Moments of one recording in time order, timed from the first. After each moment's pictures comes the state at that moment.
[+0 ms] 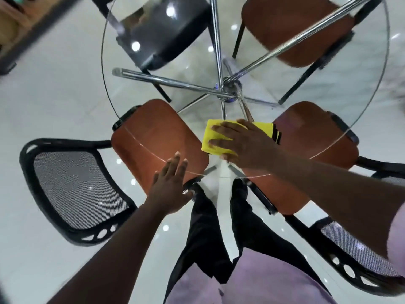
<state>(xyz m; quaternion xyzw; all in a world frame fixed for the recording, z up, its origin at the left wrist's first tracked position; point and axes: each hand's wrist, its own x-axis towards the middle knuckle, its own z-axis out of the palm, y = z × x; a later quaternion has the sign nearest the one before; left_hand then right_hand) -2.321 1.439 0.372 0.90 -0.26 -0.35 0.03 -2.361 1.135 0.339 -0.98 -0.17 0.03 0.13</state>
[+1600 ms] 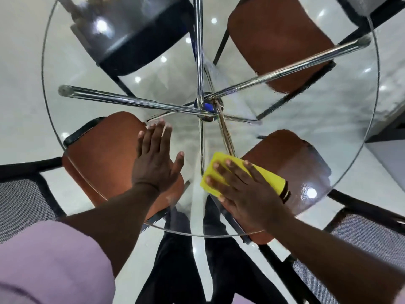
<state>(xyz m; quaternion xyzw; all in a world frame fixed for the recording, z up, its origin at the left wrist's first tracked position) -2.169 1.319 0.293 0.95 -0.30 -0.06 0.11 -2.364 1.102 0.319 -0.99 -0.12 0.04 0.03</state>
